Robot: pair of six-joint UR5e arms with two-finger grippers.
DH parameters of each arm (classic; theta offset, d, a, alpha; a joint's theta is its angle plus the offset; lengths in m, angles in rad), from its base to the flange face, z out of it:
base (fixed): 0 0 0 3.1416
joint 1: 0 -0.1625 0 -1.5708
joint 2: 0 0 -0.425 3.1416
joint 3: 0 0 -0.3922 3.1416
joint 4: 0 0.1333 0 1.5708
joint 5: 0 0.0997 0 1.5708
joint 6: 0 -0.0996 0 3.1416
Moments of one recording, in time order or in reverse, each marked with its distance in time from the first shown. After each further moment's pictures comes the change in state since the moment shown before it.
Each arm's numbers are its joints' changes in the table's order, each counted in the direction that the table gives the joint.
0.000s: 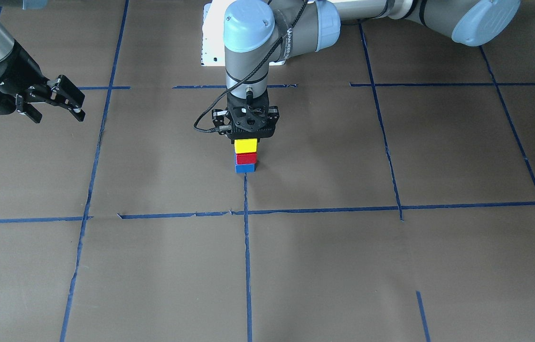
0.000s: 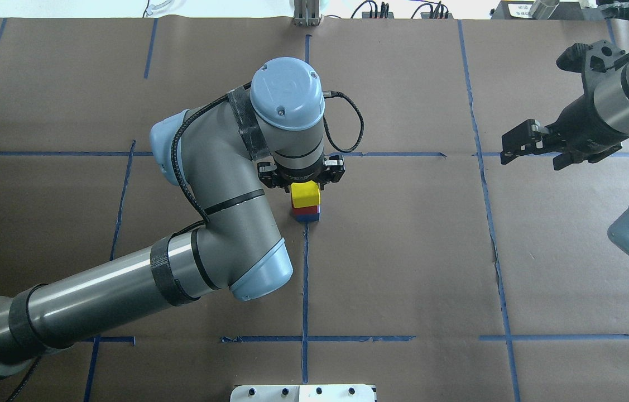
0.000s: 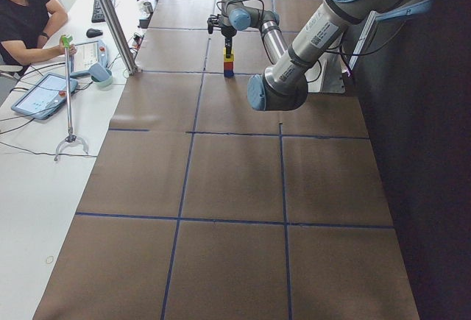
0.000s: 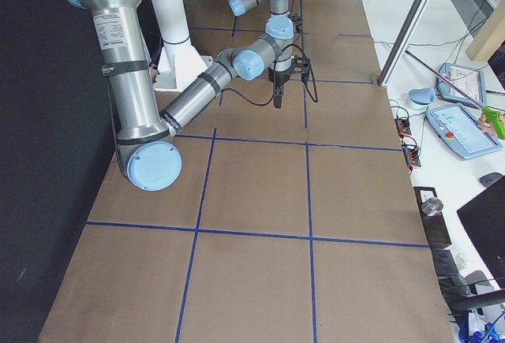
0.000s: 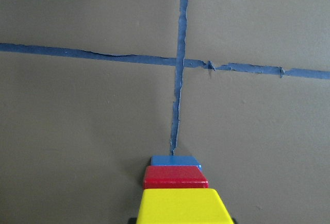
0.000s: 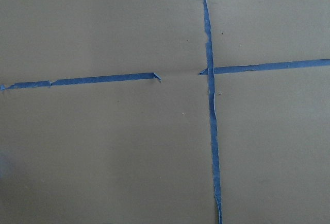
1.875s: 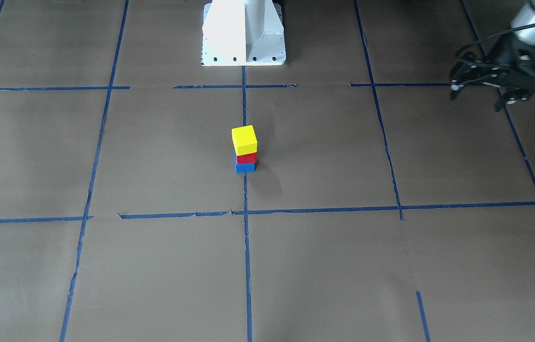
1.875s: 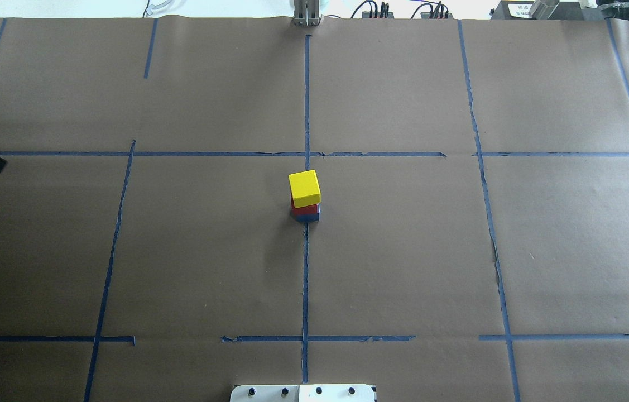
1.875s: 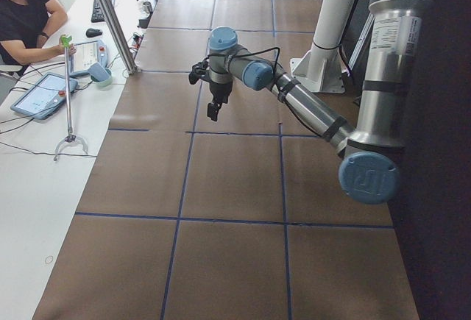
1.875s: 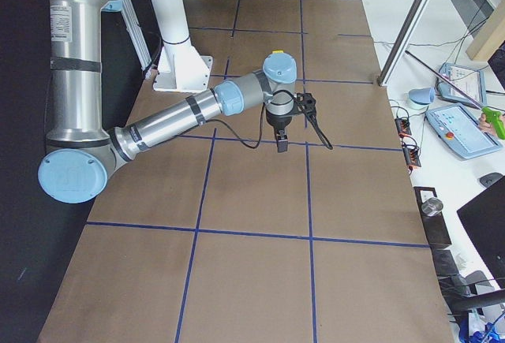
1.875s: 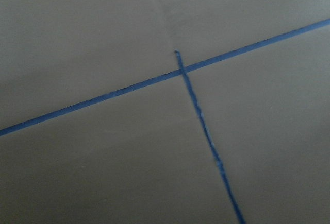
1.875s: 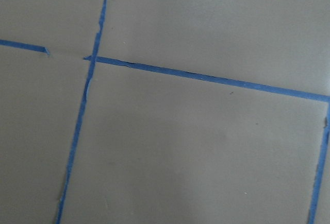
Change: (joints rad) left arm 0.645 0.920 0.590 -0.005 -0.383 -1.058; right arm -0.376 -0.273 0.051 -0.011 0.152 0.728
